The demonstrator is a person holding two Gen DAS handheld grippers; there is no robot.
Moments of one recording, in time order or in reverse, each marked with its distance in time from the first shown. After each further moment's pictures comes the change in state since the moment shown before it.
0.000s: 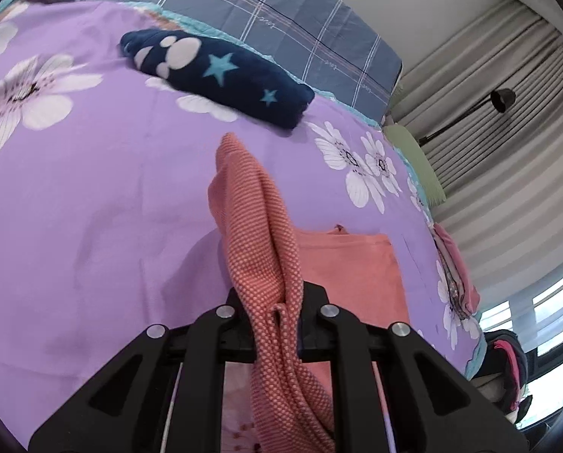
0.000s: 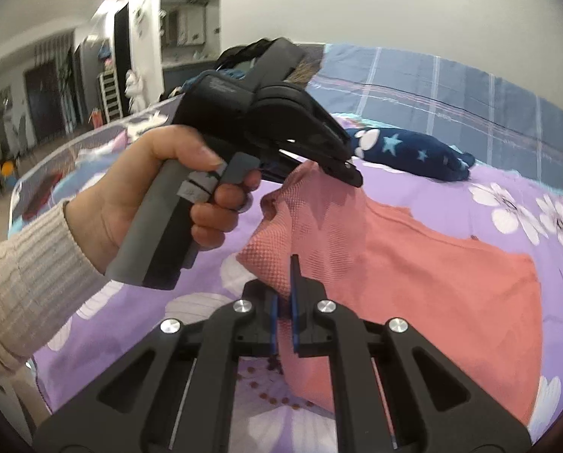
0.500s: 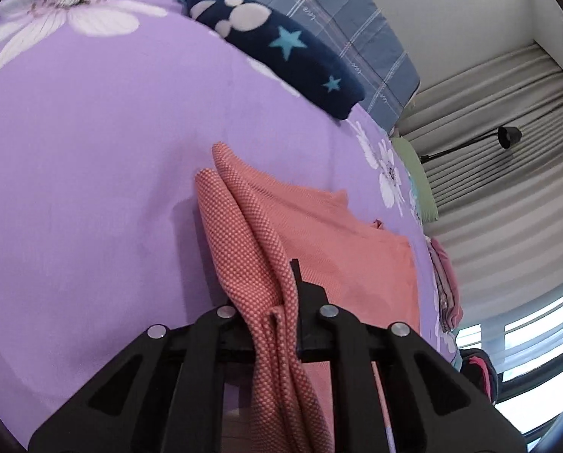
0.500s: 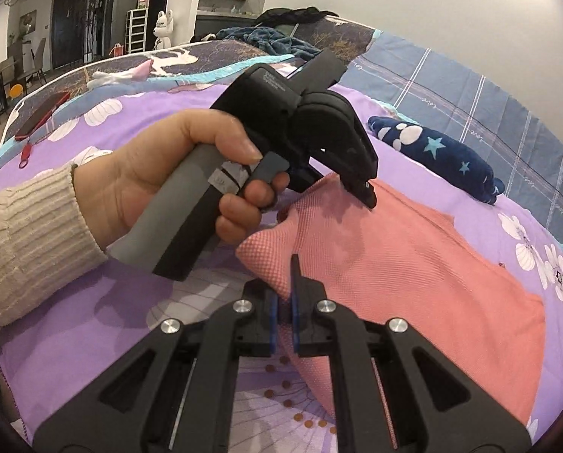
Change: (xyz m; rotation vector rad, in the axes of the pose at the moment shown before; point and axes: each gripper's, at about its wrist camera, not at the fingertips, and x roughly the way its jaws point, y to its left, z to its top) left arm 0.016 0.089 -0.021 -0.159 0.027 -0.097; right arm 0.060 0.070 -0.014 -0.260 0.124 -0.016
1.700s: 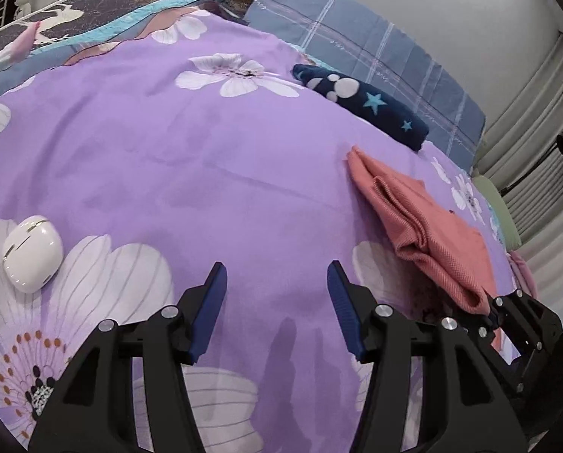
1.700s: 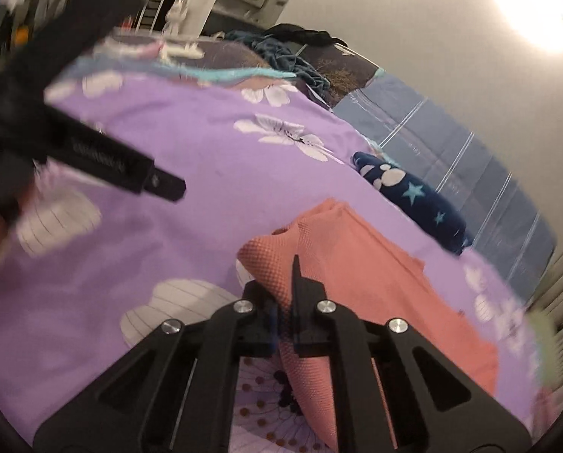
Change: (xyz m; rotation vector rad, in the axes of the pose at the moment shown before) left arm -0.149 0.022 -0.136 0.015 -0.296 0.416; right arm 0.014 0.011 0.012 -0.189 -0.052 -0.124
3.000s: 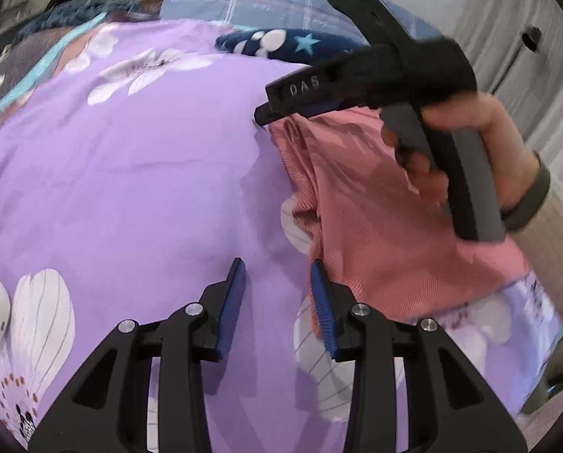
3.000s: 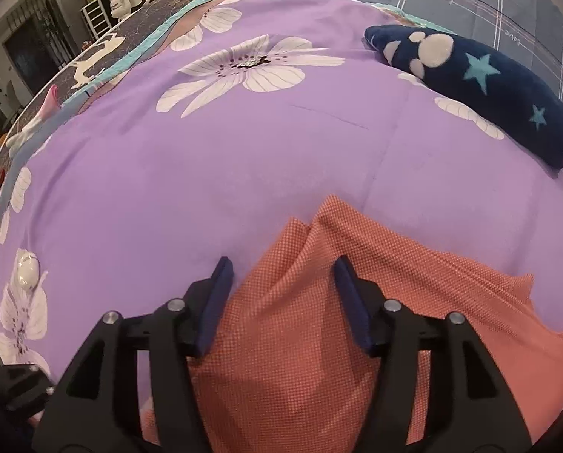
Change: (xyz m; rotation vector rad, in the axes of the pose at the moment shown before) left arm 0.037 -0.059 -0.028 0.334 0.087 0.008; right arm 0.193 -0.111 0.047 0.415 0.405 0.307
